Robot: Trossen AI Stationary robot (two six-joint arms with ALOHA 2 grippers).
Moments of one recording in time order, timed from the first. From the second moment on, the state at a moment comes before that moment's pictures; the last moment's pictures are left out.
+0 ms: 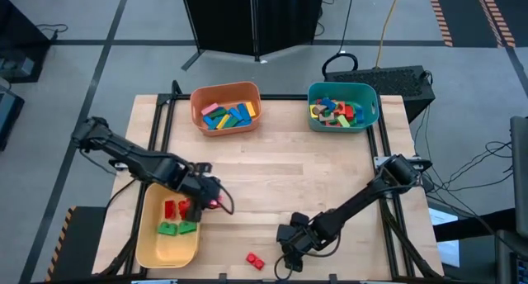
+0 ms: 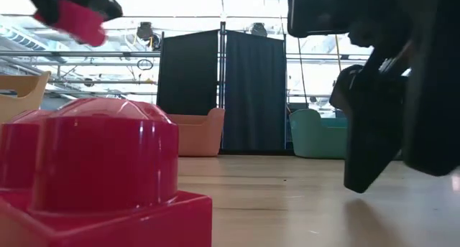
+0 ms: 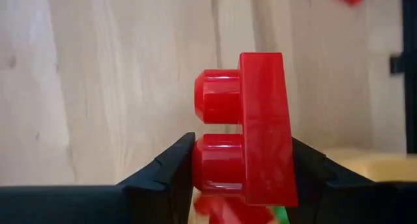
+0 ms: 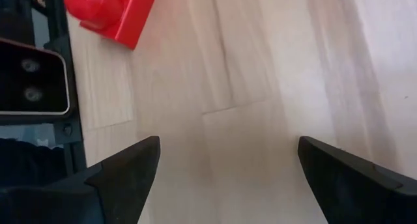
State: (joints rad) left arm -0.41 1.35 1.16 -1.04 -0.01 -0.31; right arm 0.60 2.02 1.32 -0.38 0.08 0.87
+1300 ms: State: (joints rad) left arm -0.84 1.11 0.80 -1.05 -0.06 -0.94; right arm 0.54 2.02 1.32 -0.37 0.10 0.88
